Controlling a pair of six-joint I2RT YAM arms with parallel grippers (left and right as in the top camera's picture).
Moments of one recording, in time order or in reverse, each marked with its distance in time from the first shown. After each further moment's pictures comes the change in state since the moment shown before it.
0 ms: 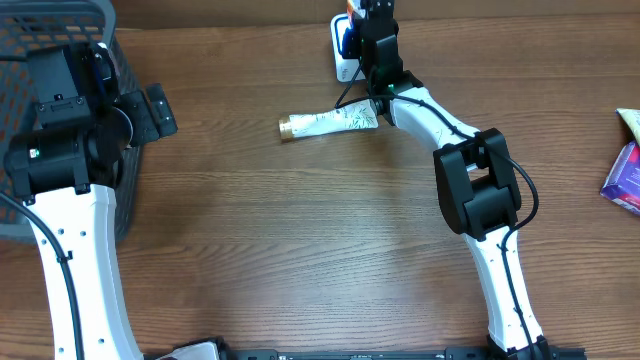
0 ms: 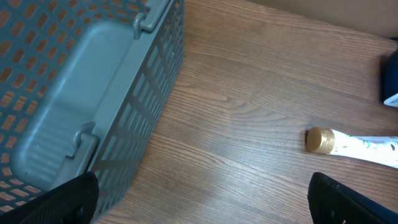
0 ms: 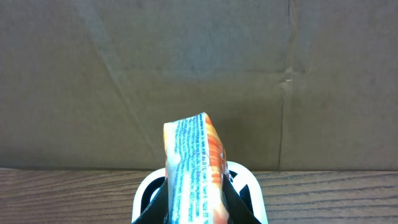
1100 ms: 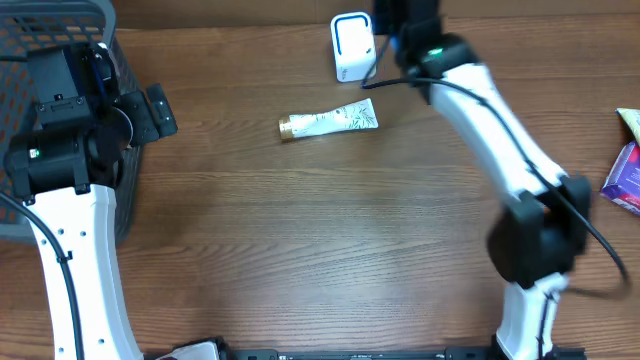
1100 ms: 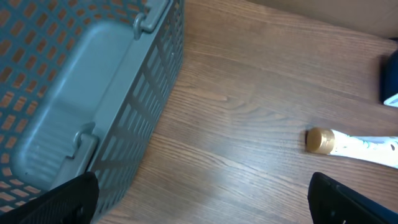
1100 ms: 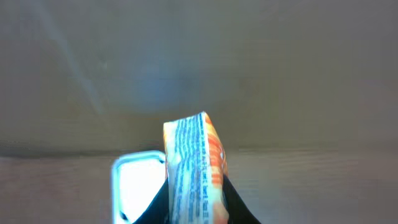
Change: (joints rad) left arm 0.000 0.000 0.000 0.001 0.000 0.000; right arm -0.023 -0.472 0.003 -0.700 0.160 -0.050
